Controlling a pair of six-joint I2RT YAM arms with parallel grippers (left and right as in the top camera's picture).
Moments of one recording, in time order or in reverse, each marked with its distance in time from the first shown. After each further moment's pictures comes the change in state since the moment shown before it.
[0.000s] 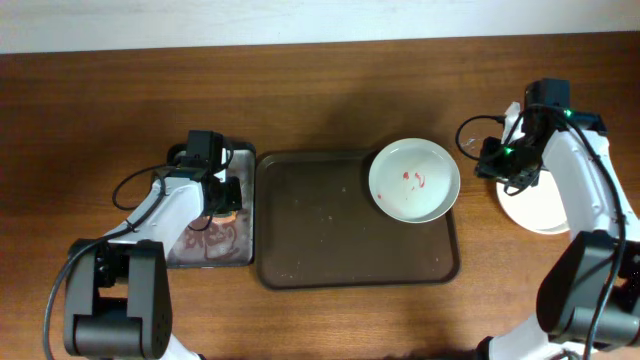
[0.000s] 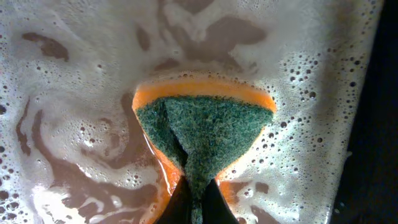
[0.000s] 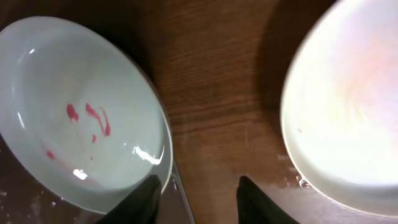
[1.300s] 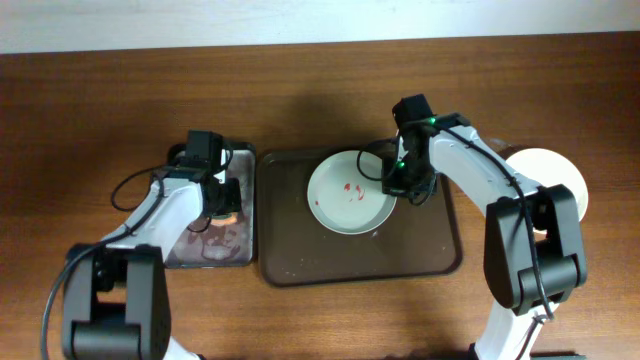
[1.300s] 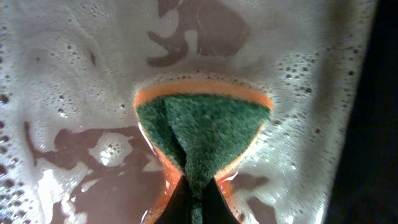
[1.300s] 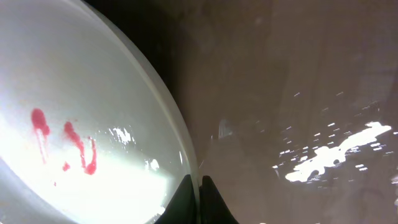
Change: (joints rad) left arm 0.000 -0.025 -0.002 -0.026 0.000 0.000; right arm 0.449 0.188 -0.010 0.095 0.002 0.271
